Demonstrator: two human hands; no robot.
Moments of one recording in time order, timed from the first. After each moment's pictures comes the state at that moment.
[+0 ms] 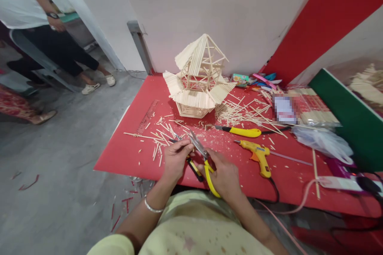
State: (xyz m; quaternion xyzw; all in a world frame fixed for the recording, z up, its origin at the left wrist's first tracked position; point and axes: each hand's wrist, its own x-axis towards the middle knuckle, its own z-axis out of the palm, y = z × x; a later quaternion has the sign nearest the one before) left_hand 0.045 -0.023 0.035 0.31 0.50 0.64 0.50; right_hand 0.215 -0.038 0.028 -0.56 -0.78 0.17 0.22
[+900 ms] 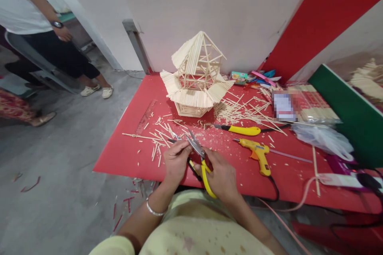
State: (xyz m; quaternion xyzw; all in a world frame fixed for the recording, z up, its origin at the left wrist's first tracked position) left_hand 0.049 -0.027 0.030 0.41 0.53 0.64 0.38; right_hand 0.206 -0.042 0.033 -0.58 -0.77 0.19 0.22
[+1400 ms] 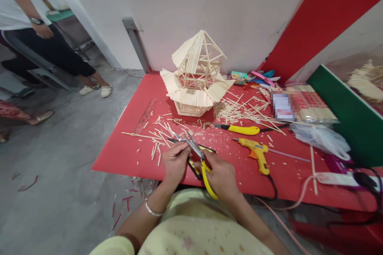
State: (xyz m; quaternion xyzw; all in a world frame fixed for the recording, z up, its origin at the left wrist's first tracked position) left_hand 0.049 -0.033 0.021 0.39 0.52 0.65 0.39; right_hand 0.210 -0.043 0.025 -0.57 -0.78 0.16 0.18
